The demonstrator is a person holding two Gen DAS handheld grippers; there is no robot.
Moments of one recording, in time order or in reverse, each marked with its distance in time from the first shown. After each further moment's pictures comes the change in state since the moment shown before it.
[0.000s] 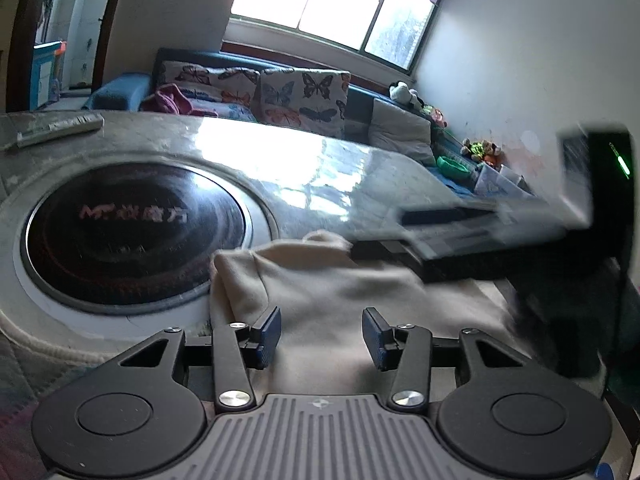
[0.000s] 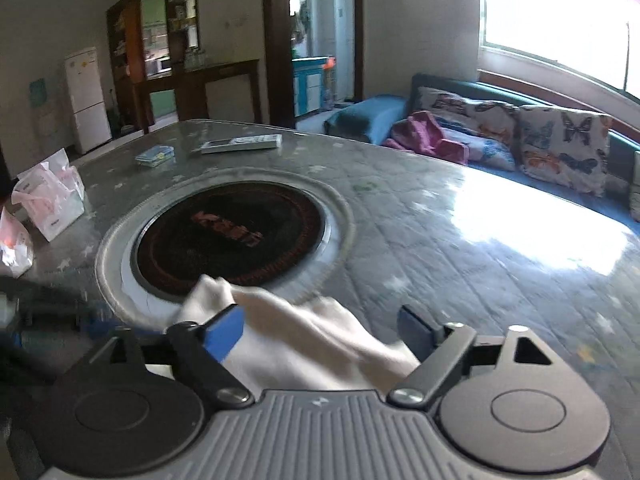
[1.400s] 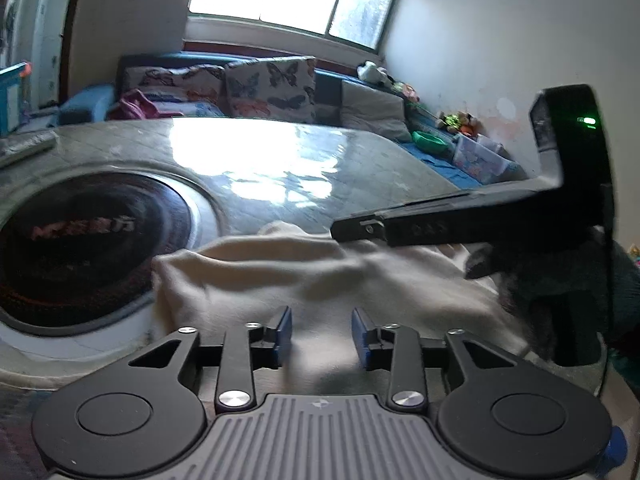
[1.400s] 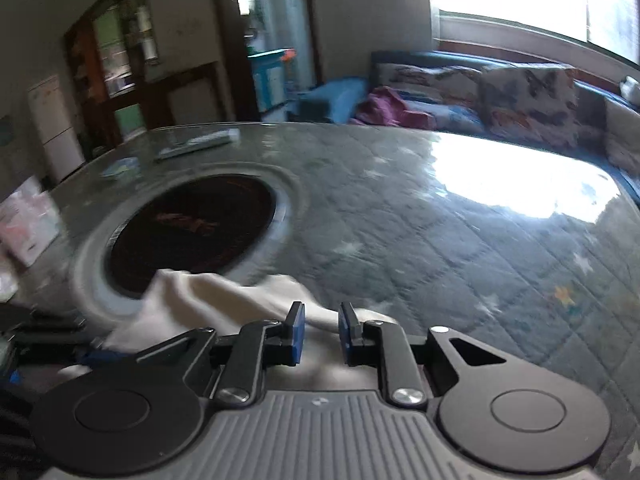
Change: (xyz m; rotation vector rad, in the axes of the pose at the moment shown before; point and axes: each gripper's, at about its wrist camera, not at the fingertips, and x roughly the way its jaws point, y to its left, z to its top) left arm 0.023 -0.025 -0.006 0.104 0.041 -0.038; right arm 0.011 -0.022 -0.009 0.121 0.037 0.006
